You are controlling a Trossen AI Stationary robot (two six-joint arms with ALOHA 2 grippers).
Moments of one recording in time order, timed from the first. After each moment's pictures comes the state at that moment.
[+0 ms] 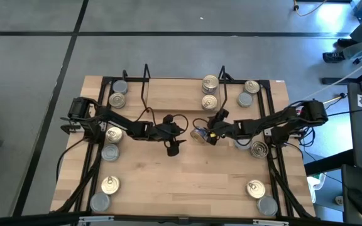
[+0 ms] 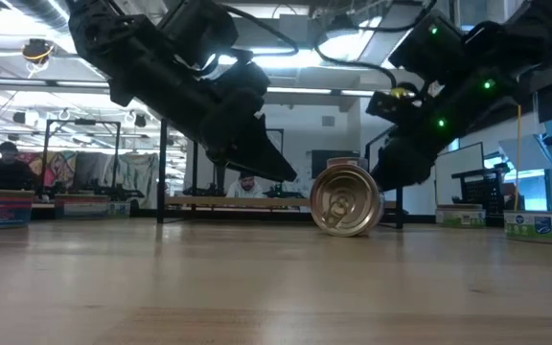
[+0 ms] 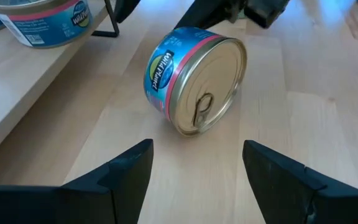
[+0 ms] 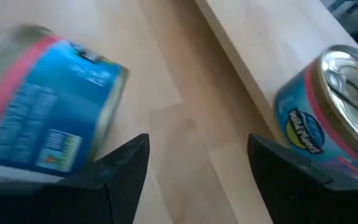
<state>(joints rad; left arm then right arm) -0.06 1.77 0.77 0.41 -0.27 -0.12 0.04 1.50 0.57 0.16 0.53 0.09</state>
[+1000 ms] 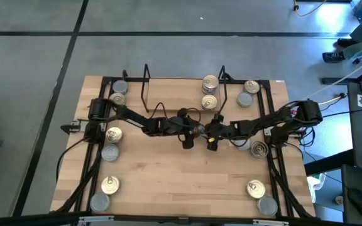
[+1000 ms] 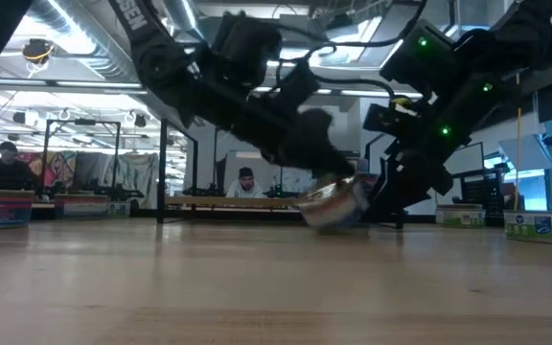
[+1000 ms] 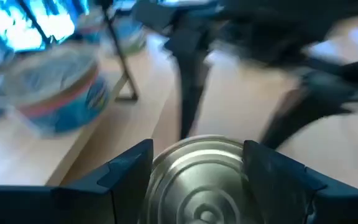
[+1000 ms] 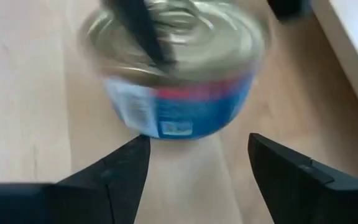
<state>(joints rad) 0.04 2.00 0.99 0.58 -0.26 0.04 0.04 1.58 0.61 0.11 0.31 0.07</state>
